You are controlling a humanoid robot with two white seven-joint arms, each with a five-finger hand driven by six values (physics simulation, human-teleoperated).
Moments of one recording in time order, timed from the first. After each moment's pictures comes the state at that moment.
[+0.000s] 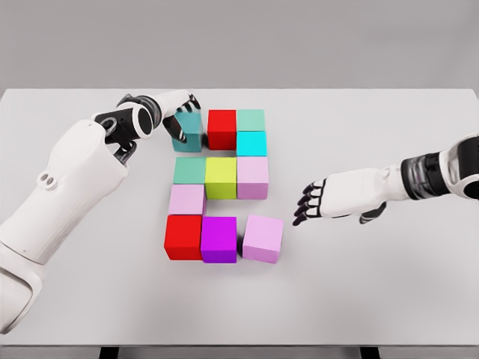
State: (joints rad) left arm -0.85 0.27 -0.74 -1.24 -0.56 0.58 -0.61; right arm -0.99 -0.94 1.21 -1.65 0.32 -0.61 0.61
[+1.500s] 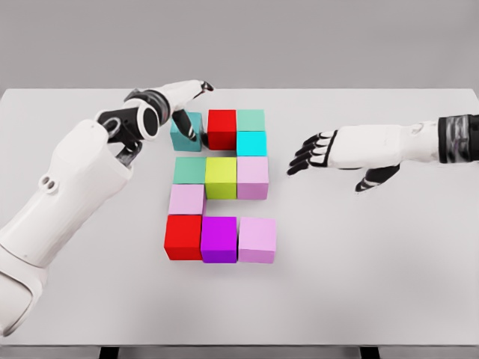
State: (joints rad) left arm -0.84 0.27 -0.73 -1.35 -0.59 0.57 -0.61; right arm -0.94 -0.97 0.98 -1.62 0.05 -0.61 0.61
